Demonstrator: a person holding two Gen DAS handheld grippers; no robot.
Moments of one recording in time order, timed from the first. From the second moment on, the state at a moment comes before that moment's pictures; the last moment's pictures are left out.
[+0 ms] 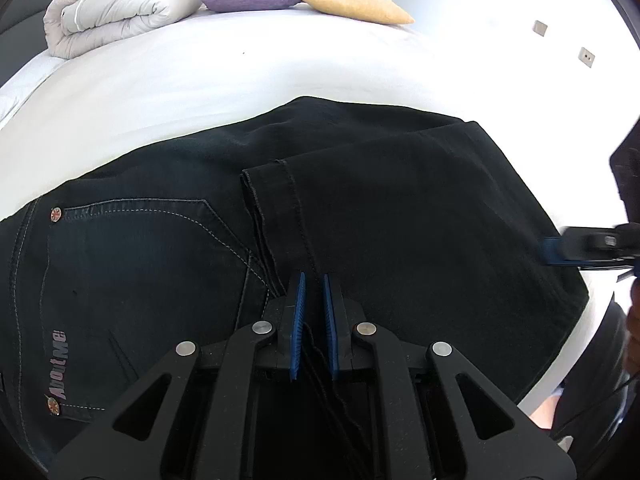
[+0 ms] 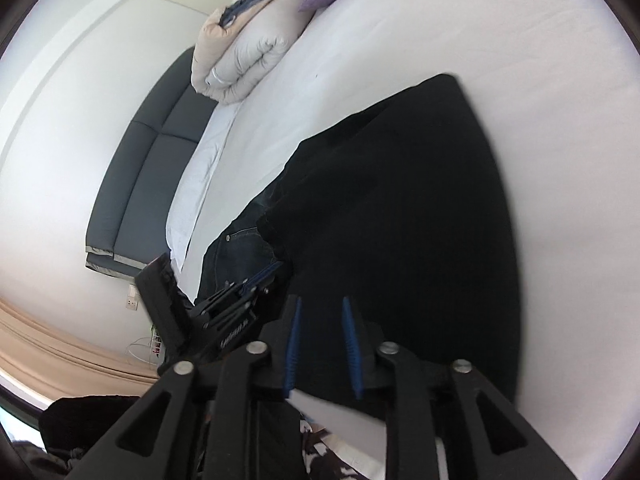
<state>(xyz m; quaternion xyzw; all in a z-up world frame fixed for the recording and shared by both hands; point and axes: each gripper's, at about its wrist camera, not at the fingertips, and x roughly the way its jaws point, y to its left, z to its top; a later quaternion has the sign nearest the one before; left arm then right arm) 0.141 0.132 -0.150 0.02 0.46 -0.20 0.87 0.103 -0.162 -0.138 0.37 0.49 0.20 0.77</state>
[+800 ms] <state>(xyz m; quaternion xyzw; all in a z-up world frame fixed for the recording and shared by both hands) 0.013 0.377 -0.151 -0.51 0.33 -0.08 0.79 0.124 -0.127 -0.146 0.34 0.47 0.20 0.79</state>
